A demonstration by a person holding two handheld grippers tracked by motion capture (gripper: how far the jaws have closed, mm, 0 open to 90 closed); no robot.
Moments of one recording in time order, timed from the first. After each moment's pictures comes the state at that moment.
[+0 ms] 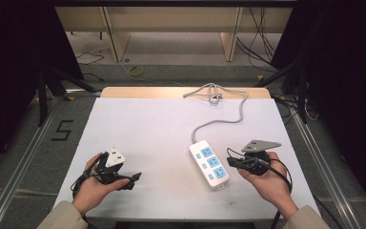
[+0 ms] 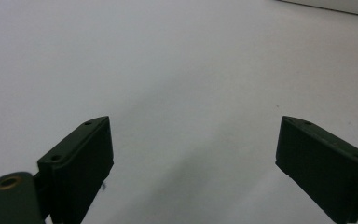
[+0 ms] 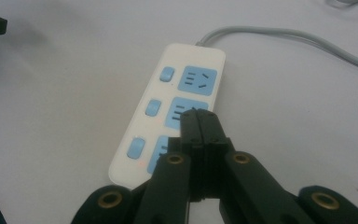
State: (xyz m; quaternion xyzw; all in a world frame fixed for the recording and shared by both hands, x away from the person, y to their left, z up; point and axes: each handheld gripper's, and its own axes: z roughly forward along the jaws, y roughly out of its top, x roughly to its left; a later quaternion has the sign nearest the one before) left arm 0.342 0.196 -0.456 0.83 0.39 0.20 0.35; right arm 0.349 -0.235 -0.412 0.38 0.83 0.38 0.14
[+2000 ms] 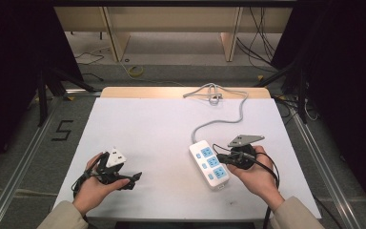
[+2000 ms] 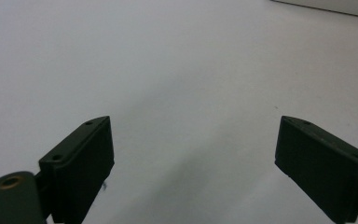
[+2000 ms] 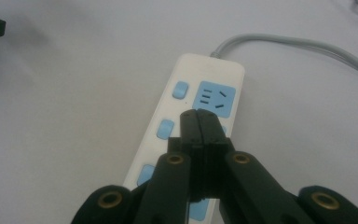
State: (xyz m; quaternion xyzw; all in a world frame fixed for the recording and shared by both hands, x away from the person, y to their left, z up) left arm 0.342 0.195 -0.456 0.83 0.39 0.20 0.35; right arm 0.366 -0.204 -0.410 0.37 0.85 0.36 0.13
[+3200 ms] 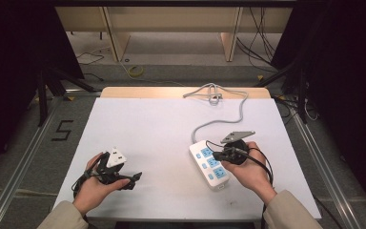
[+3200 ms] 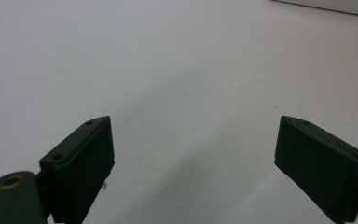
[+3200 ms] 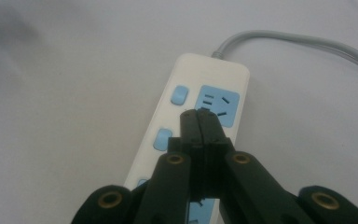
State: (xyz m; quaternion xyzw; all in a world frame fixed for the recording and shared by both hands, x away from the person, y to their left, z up) left arm 0.342 0.194 -0.456 0.83 0.39 0.20 0.35; right arm 0.381 -0.190 -0.413 0.37 0.86 0.34 0.13
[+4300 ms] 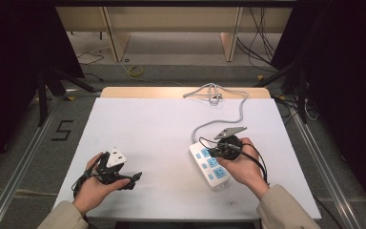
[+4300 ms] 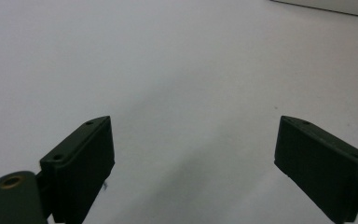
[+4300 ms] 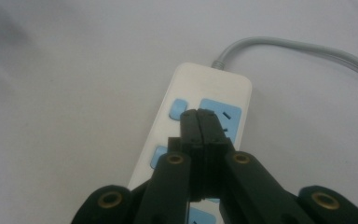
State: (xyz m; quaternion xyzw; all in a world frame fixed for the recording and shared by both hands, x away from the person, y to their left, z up) left arm 0.342 0.194 -0.456 0.83 0.39 0.20 0.35; right arm 0.393 -0.174 -0.412 0.37 0.86 0.32 0.13
